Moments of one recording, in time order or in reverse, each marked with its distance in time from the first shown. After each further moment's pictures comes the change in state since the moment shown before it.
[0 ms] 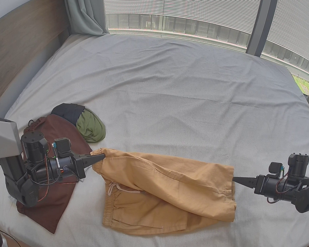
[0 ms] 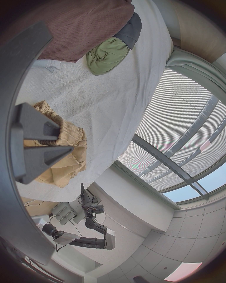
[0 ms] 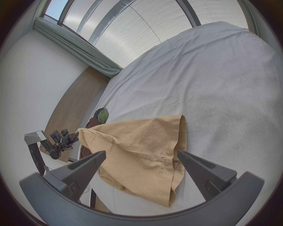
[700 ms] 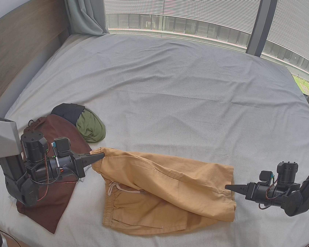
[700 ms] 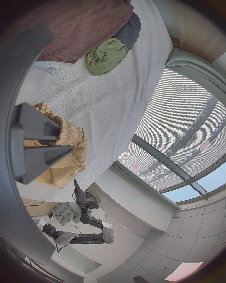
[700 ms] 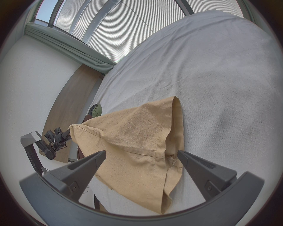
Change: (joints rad) left arm 0.006 0.000 -0.004 -0.001 0.000 0.000; right arm 0.009 0.174 -0.003 -0.106 0.001 0.029
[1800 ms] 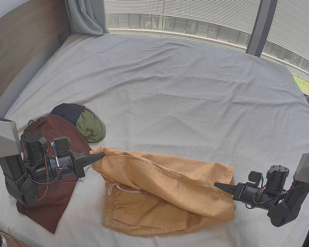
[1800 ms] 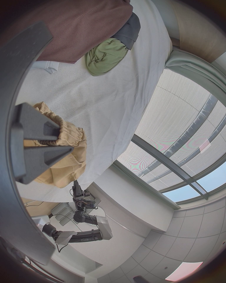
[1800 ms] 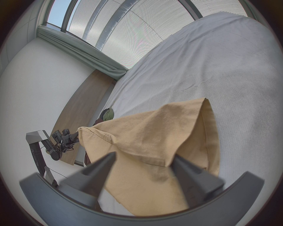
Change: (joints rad) left arm -0.001 -0.004 0.001 0.000 0.000 0.000; right arm 0.110 0.149 0.048 -0.408 -0.001 0.142
